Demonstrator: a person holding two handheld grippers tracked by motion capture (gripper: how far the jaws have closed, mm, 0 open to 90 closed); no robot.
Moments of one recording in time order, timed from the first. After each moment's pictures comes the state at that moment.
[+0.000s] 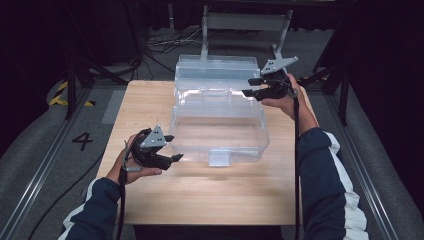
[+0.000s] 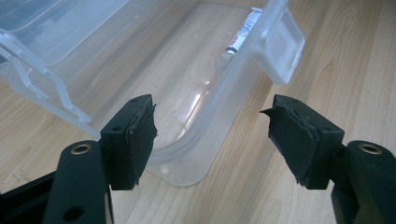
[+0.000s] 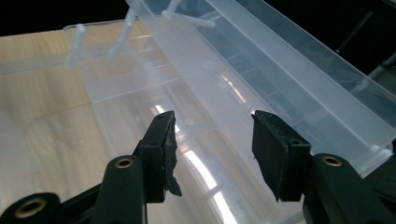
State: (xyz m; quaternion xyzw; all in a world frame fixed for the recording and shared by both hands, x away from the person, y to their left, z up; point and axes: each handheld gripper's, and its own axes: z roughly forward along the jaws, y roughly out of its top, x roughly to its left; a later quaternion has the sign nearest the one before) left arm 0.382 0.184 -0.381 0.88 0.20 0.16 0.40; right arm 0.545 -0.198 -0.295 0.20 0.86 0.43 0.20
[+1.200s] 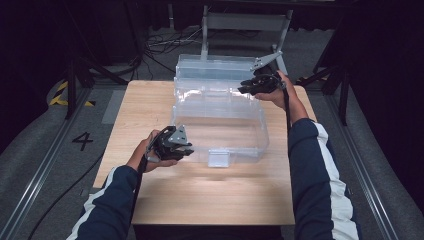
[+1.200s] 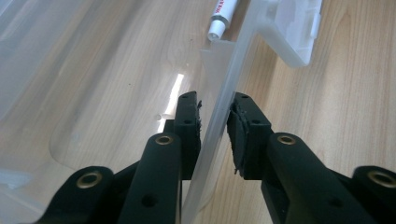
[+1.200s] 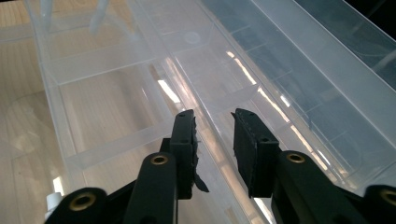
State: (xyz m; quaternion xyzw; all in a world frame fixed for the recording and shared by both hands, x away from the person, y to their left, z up) left arm 0.416 0.144 -0.402 0.93 0.13 0.13 0.31; right arm 0.579 -0.181 -0.309 0.19 0.89 0.38 0.16
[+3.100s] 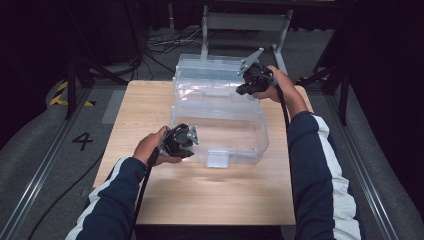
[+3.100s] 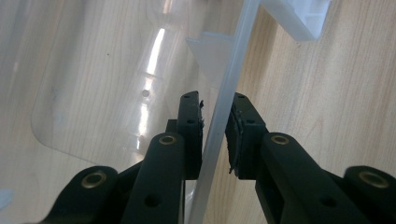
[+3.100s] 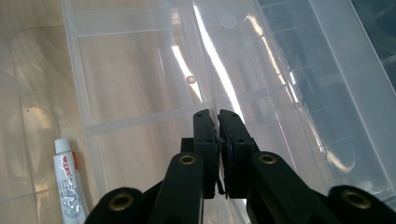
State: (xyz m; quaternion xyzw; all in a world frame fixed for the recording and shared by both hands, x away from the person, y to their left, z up) left arm 0.430 0.115 -0.394 0.97 0.11 0.09 0.18; right arm 0.567 -0.149 -0.285 0.11 0.94 0.26 0.17
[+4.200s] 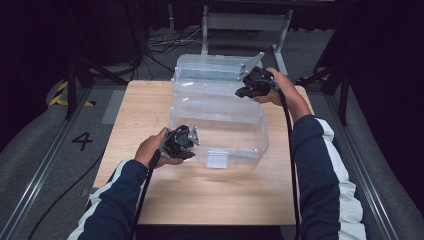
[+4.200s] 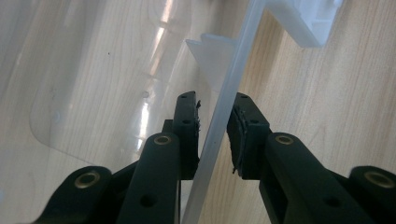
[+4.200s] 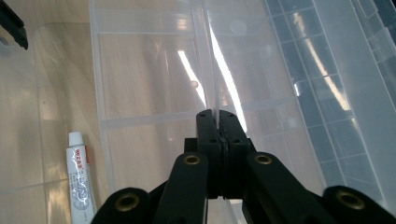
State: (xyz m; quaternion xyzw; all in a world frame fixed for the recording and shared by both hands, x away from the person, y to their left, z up) left arm 0.425 0.112 -0.399 0.97 0.12 0.10 0.19; right arm 0.546 -0.146 -0.280 0.07 0.95 0.26 0.18
